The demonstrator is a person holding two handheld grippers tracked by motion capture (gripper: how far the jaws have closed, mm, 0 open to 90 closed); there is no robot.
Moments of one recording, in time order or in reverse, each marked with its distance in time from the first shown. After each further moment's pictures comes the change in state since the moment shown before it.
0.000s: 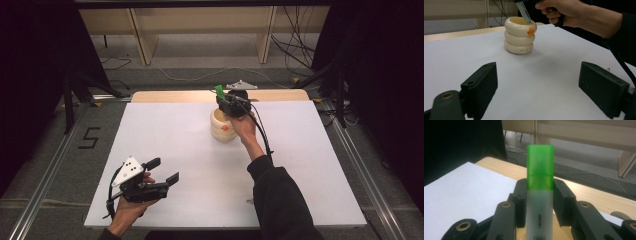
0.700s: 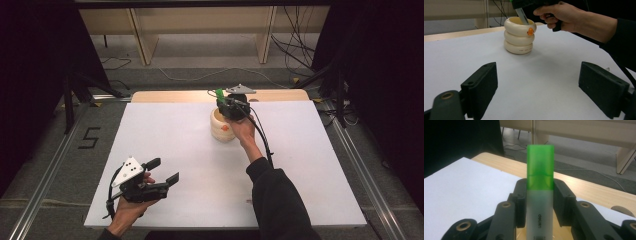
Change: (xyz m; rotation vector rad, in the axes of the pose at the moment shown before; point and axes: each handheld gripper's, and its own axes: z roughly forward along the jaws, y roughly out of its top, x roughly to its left) left arm 0.000 0.000 0.000 -0.001 -0.002 0.001; right arm -0.001 -0.013 0.008 0.016 -0.020 -0.005
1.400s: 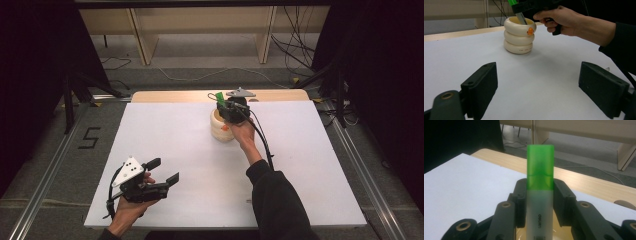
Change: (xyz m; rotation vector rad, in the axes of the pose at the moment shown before) left arm 0.000 0.000 0.001 0.001 -0.002 0.001; right arm 0.000 -0.010 0.003 0.017 0.000 0.014
